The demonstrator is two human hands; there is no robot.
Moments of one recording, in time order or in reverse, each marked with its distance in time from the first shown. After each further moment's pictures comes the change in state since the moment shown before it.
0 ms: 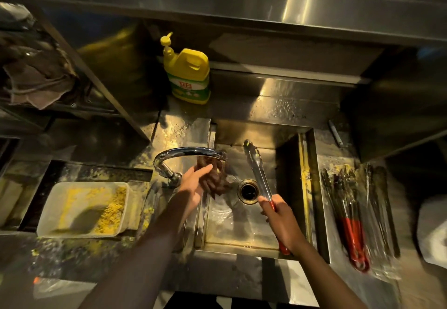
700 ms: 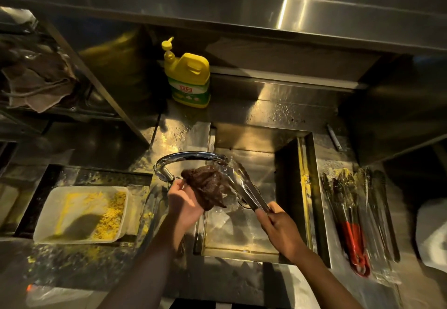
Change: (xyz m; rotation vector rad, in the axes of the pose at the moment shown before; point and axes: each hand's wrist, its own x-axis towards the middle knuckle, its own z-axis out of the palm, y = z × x) left_hand -0.056 0.009 -0.008 -0.440 -0.015 -0.138; right_hand -0.002 0.013 0.004 -0.230 -0.076 -0.018
